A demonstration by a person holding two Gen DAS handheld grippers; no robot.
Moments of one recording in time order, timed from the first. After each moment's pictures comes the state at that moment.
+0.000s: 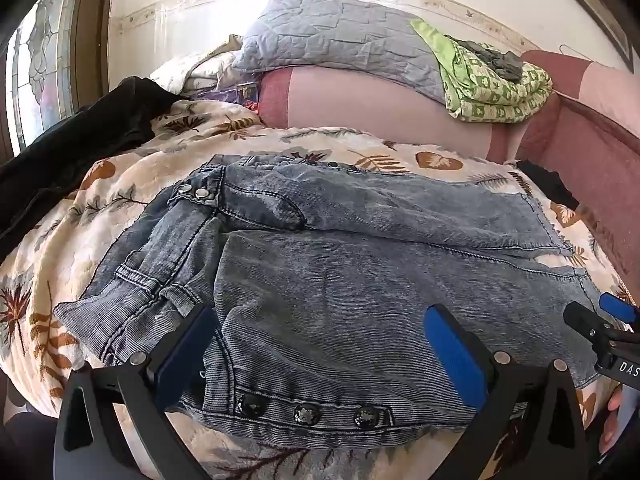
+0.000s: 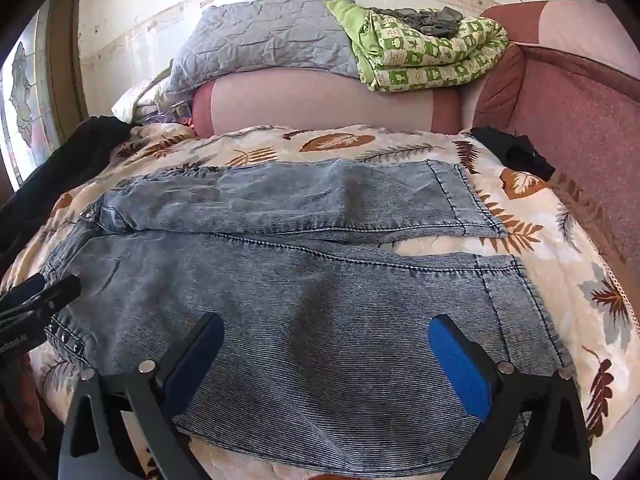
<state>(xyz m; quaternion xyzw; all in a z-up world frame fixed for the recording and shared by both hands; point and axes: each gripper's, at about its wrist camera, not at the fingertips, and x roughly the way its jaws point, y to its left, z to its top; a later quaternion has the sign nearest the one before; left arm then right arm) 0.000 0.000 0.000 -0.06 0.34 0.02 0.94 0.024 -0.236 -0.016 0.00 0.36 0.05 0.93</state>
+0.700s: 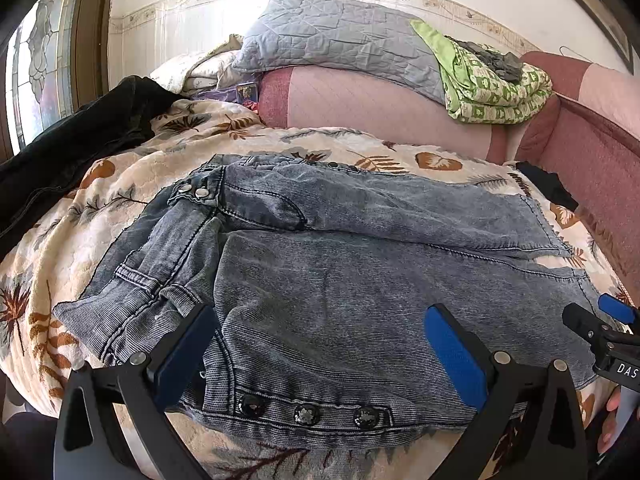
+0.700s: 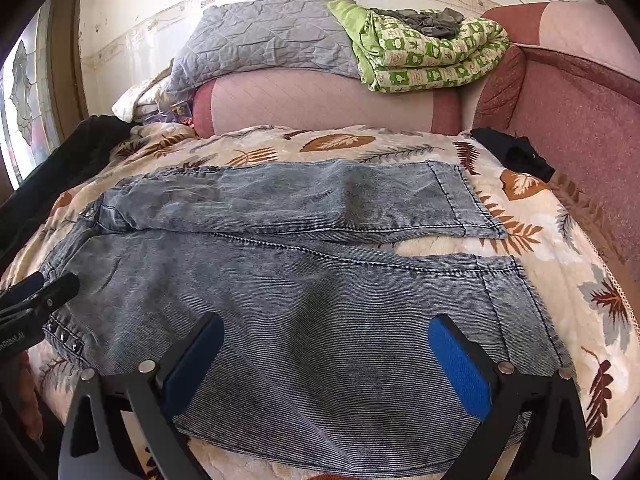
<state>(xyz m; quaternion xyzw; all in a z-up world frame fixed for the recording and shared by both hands) 0.003 0.001 -0.001 -0.06 0.34 0.02 0.94 0.024 -0.235 -0.015 -0.01 0.35 0.04 0.93</state>
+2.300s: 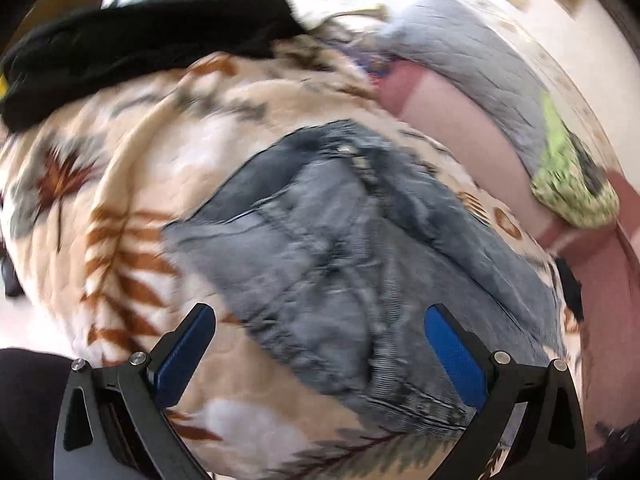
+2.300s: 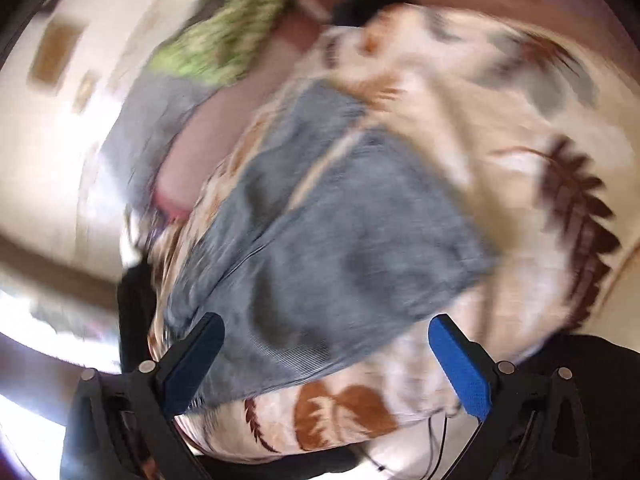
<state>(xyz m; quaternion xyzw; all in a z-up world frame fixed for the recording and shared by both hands) -0.031 0.123 -0.004 -0.25 0.41 0.15 0.87 -0.025 -0.431 -0.039 0.44 0.44 0.02 0.79</state>
